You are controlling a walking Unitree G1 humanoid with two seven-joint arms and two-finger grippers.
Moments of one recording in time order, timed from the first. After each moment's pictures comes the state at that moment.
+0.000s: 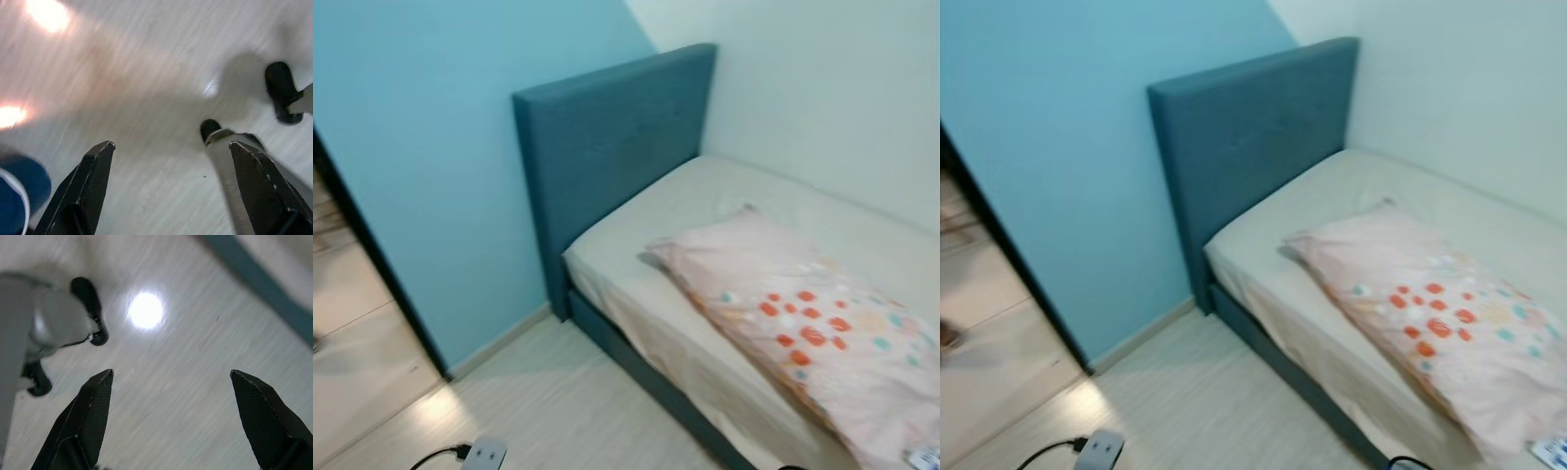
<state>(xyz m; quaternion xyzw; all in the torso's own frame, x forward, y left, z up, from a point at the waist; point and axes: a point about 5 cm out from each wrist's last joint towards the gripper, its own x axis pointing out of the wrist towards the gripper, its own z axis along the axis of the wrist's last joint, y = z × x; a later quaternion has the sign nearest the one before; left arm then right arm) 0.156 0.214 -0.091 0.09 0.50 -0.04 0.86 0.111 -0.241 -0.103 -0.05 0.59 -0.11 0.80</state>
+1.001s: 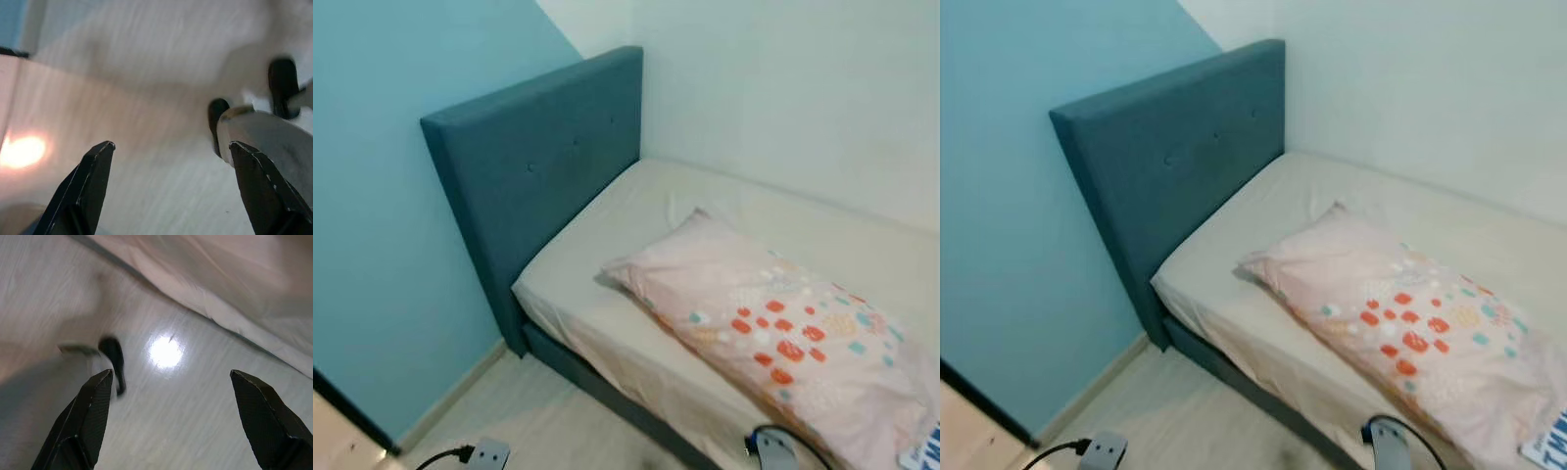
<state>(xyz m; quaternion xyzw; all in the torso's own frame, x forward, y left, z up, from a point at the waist) 0.163 0.206 -0.090 0.08 0.49 -0.04 0.87 0.167 -0.235 -0.084 -0.04 0.50 -0.09 0.86</state>
